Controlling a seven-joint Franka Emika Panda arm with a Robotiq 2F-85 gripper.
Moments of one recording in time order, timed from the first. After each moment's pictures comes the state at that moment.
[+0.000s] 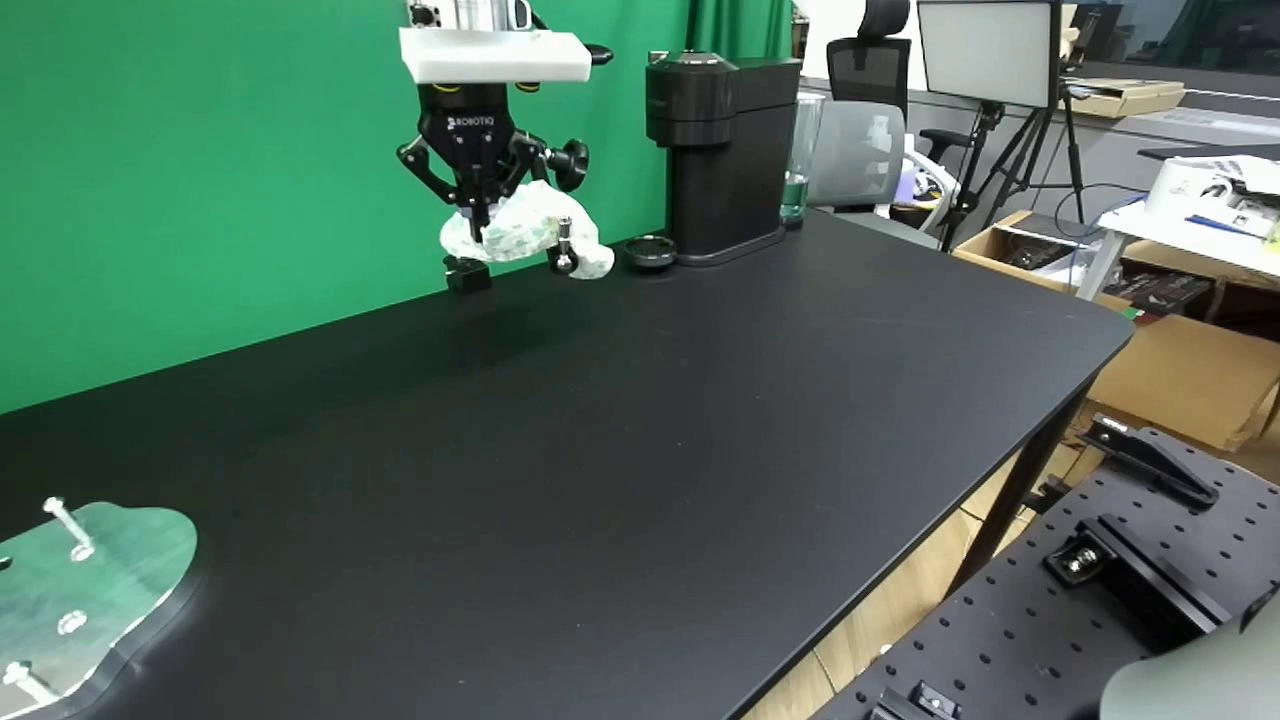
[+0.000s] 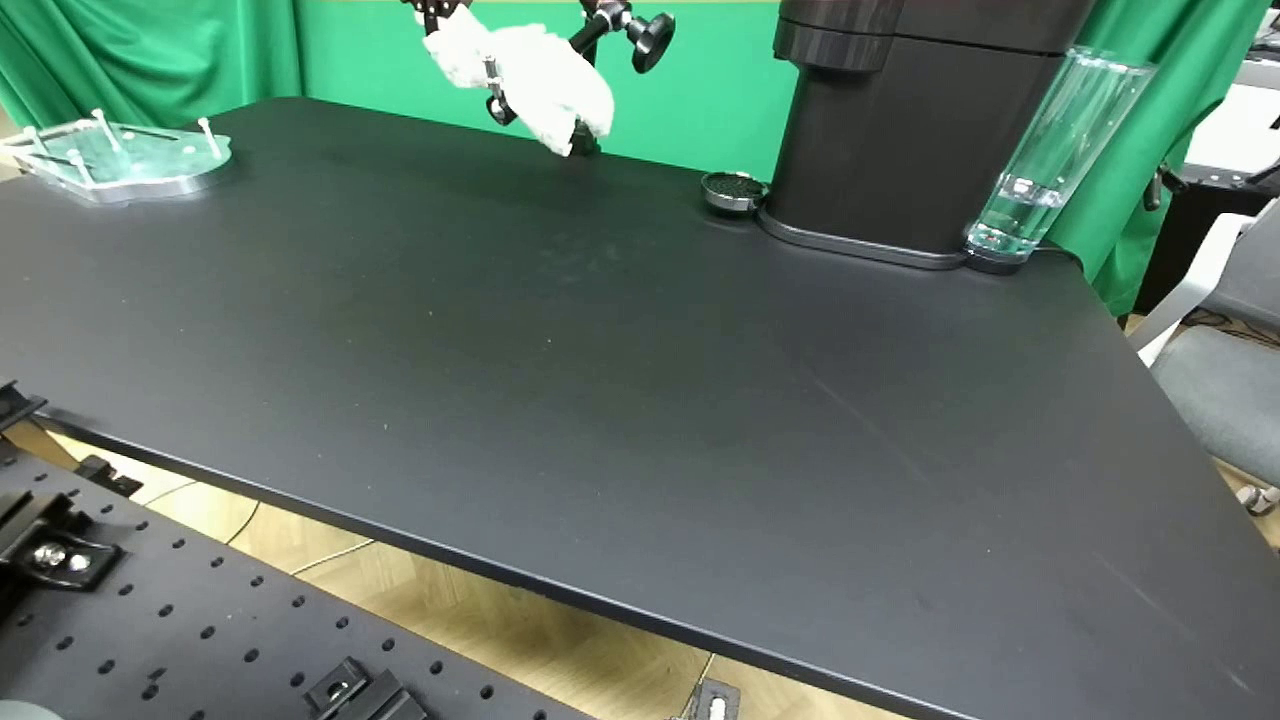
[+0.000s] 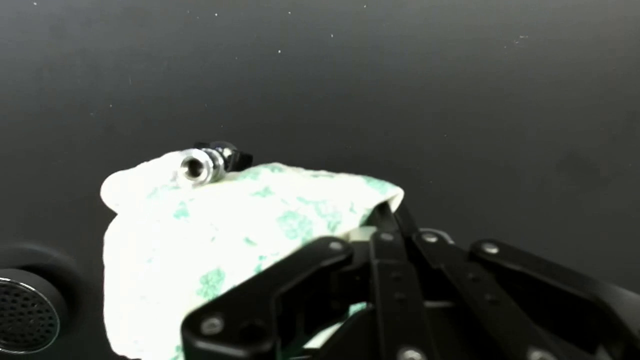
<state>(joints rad) 0.19 0.39 0.08 -1.87 0.02 2.33 0.25</state>
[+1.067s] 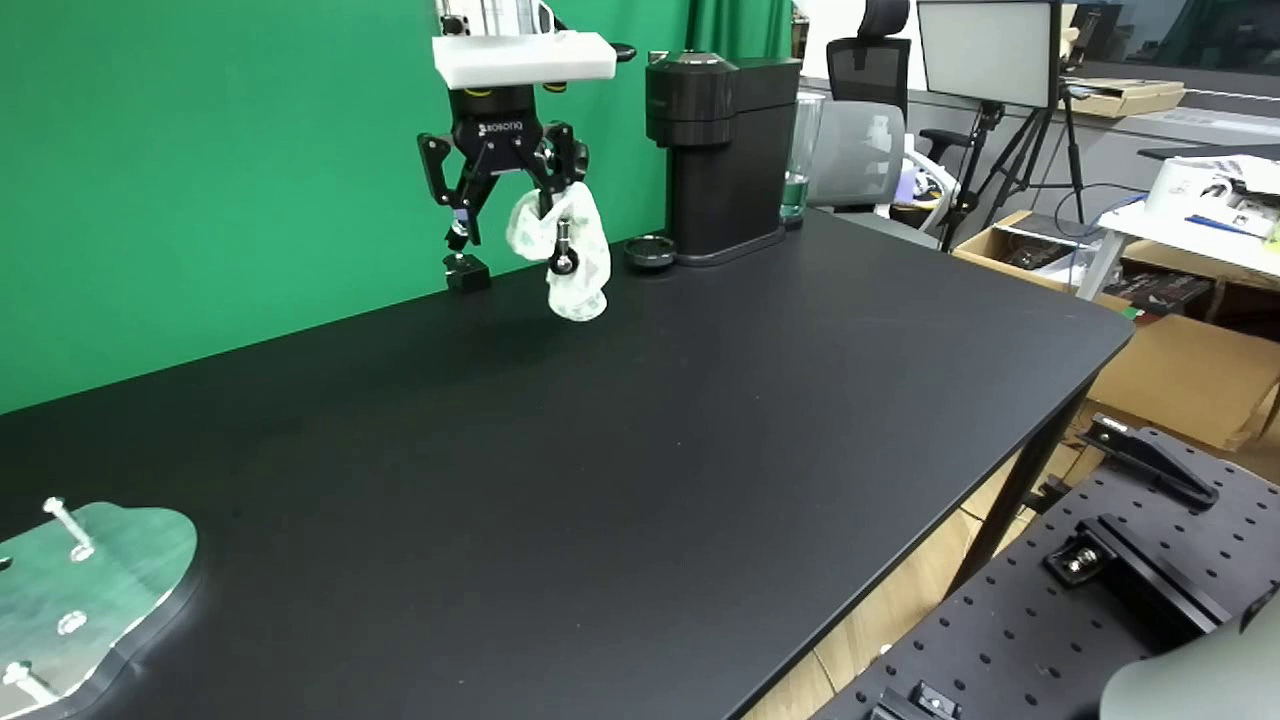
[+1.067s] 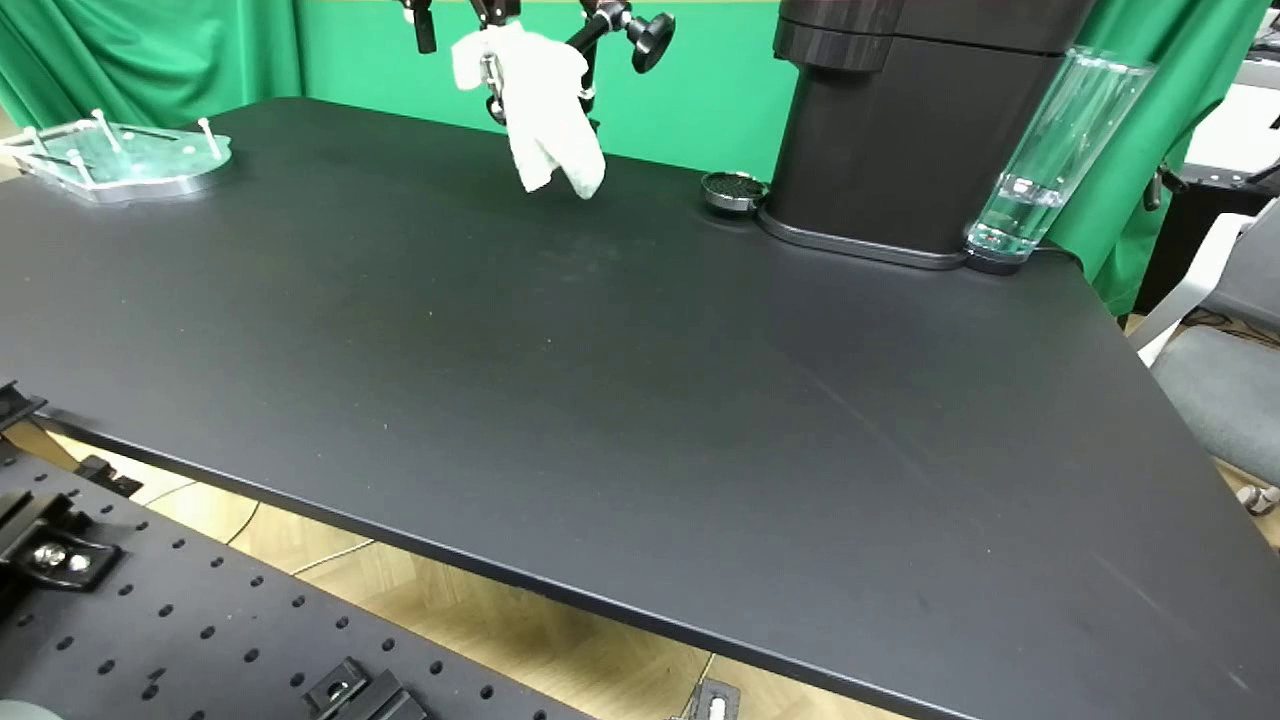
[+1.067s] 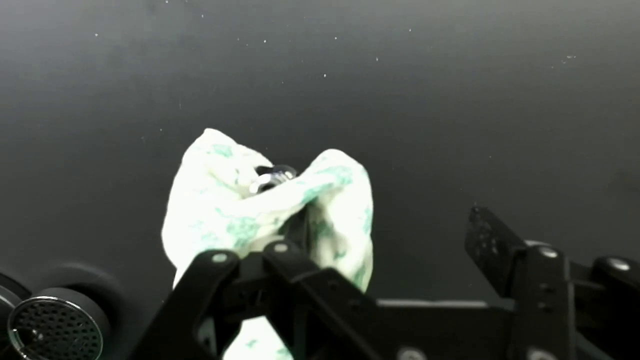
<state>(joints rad) 0.18 0.39 0.05 -1.87 -0.01 2.26 0.25</state>
